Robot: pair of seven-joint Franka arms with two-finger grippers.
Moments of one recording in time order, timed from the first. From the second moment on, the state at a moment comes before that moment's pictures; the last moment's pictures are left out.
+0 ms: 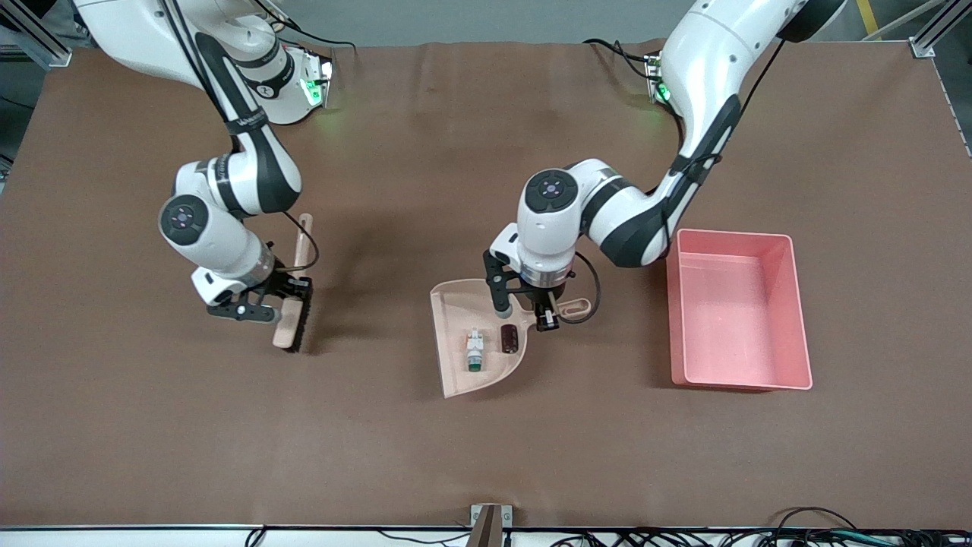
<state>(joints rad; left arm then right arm) -0.37 0.64 -0.34 -1.51 0.48 2.29 0.45 0.18 0.28 0.00 -2.17 0.06 2.50 0.26</state>
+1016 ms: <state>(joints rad) 0.66 0.50 -0.90 -1.53 0.48 1.92 1.07 -0.07 0.28 0.01 -2.41 0.06 2.80 -0.05</state>
